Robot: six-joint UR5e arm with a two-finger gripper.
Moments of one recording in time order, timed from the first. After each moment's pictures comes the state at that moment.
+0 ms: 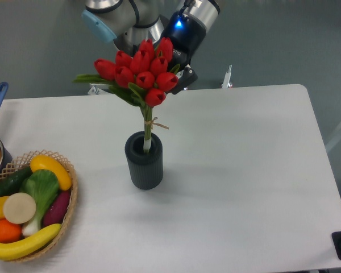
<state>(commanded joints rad) 2.77 -1.38 -1.99 -0.92 0.47 1.21</state>
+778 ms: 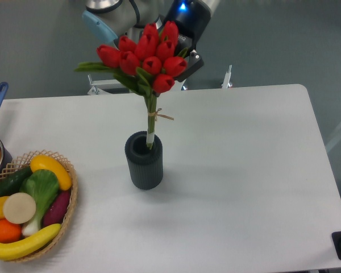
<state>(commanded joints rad) 2.84 -1.39 -1.94 -0.92 0.46 1.15</state>
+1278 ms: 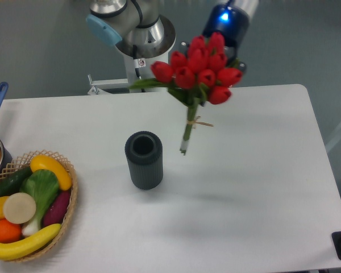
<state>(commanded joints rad) 2.95 -1.57 -1.84 -0.91 0.46 1.16</state>
